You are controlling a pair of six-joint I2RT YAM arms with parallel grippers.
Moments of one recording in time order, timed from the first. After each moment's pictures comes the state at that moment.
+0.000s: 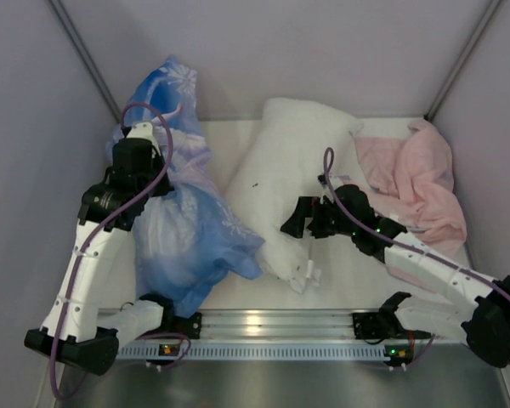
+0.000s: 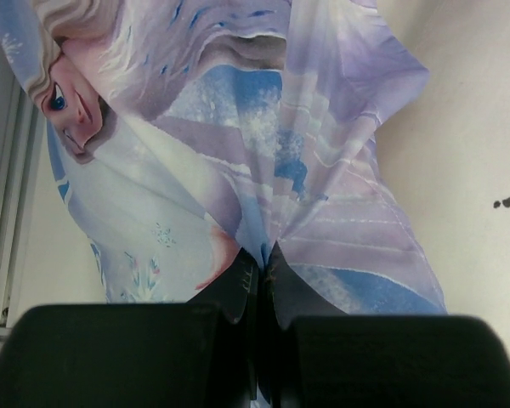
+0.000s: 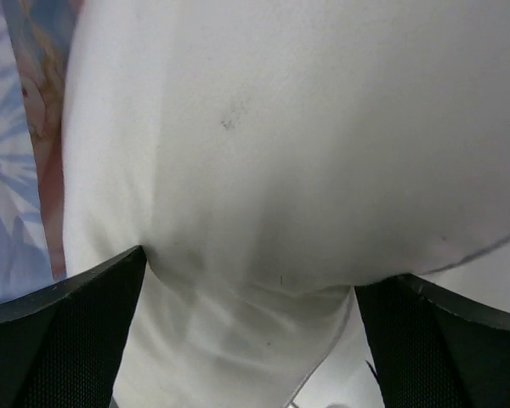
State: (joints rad) left arm -0.26 1.07 1.40 -0.94 -0.24 -0.30; right arm 0.67 1.11 0.68 -0.15 -0.27 0.65
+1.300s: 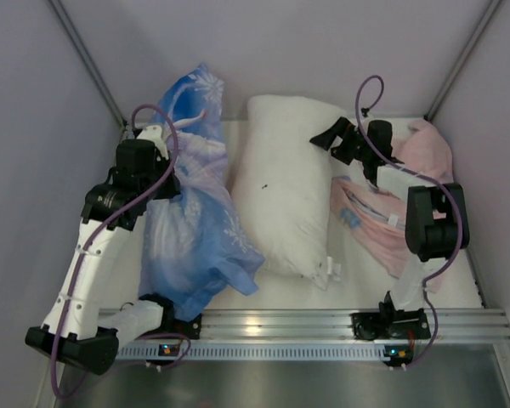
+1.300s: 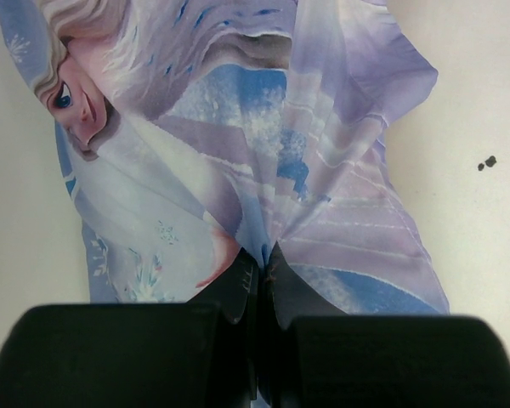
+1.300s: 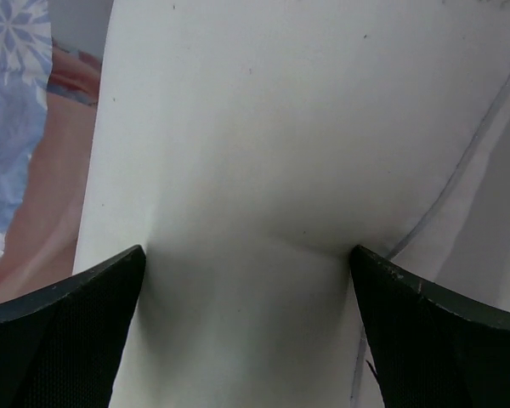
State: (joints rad) left arm -0.26 1.07 1.37 -0.92 -0.11 -0.28; right arm 0.10 1.81 1.16 0.32 -0.53 0.74
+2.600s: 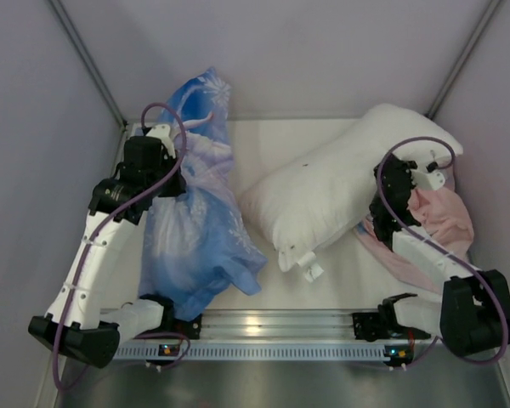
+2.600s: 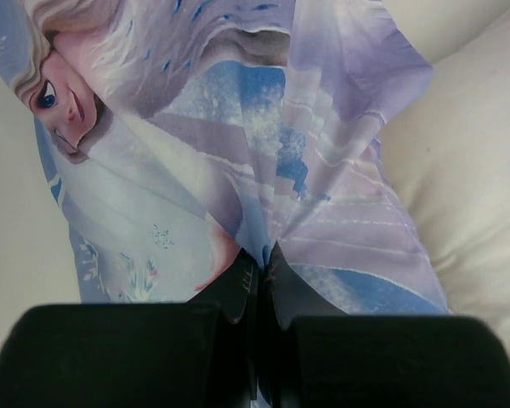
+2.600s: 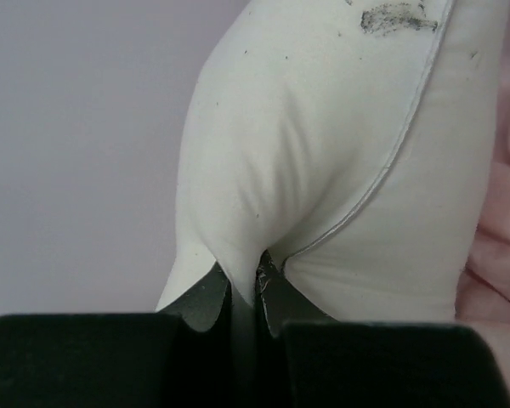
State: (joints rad) left arm -0.27 1.11 1.36 -0.90 -0.07 -0.27; right arm 0.22 1.20 0.62 0.51 0.65 0.89
